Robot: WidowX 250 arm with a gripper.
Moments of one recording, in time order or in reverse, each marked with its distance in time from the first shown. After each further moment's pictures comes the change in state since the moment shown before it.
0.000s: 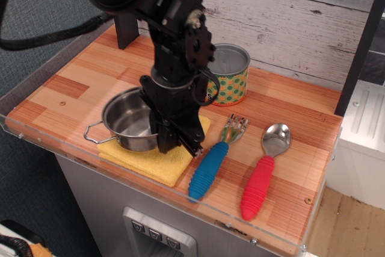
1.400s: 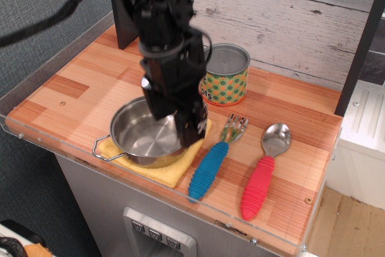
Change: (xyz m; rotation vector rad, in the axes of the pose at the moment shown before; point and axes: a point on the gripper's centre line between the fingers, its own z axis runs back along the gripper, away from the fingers) arm 0.011 -0.001 0.037 -0.212 -0.122 -0.018
